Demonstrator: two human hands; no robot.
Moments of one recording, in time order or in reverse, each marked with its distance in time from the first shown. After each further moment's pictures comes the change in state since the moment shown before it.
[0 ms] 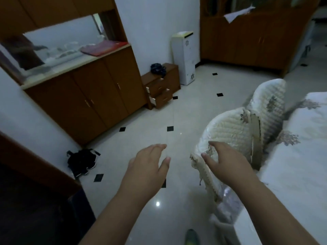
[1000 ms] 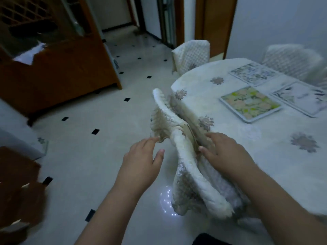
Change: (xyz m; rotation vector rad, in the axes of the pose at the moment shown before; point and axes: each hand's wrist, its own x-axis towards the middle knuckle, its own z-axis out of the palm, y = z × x) left_hand 0.510 0.026 0.026 -0.103 -0.384 1.100; right_hand 0.241 -0.056 -0.006 -0.063 0.496 1.065
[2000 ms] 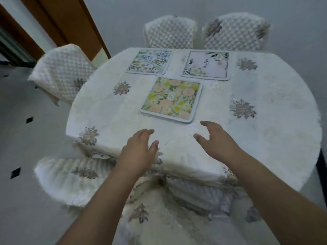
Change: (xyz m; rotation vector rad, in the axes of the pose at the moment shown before) left_hand 0.405 0.129 0.218 -0.015 -0.497 0.671; right_hand 0.204 0.204 0.047 0.372 0.256 0.828
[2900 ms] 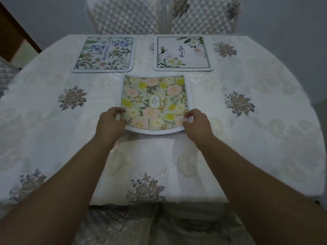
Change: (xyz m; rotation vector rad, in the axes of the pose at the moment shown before) left_hand 0.311 -0.115 0.063 -0.415 0.013 -0.018; right_hand 0.206 0.005 0.097 0.301 0.441 0.323
